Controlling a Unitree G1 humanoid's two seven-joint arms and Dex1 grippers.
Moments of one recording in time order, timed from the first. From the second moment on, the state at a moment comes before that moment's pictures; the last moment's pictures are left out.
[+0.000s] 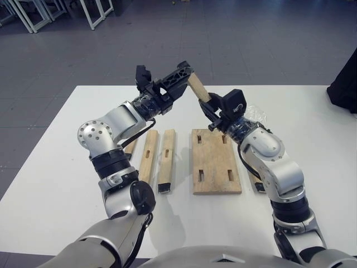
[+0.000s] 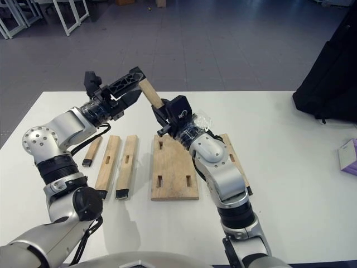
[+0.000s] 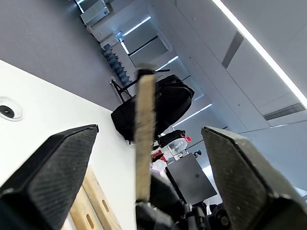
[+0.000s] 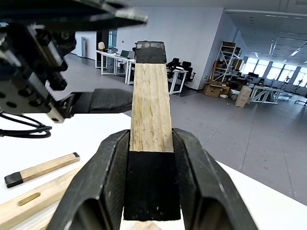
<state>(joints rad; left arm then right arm) -0.75 0.05 0.66 0.12 -1.12 1.34 -0.14 -0.37 -0.18 0.26 -0.42 0.16 0.57 0.28</state>
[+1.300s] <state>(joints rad) -0.46 0.32 0.52 -0.16 -0.99 1.02 -0.03 -0.30 -0.16 0.19 -0.47 0.19 0.62 0.27</state>
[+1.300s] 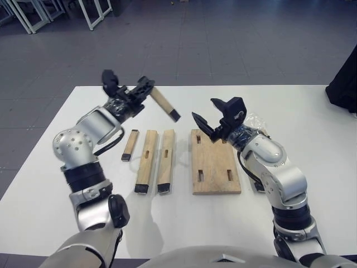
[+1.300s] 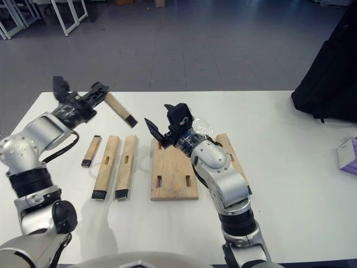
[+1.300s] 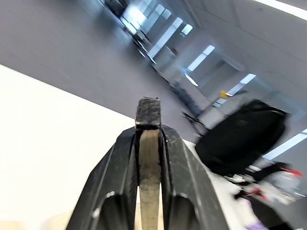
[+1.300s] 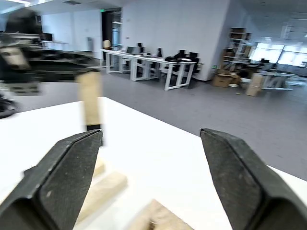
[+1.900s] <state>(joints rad) 0.00 0.30 0.22 -0.58 -0.54 0.79 0.05 -0.16 -0.12 0.13 -0.49 0.07 0.61 0.07</state>
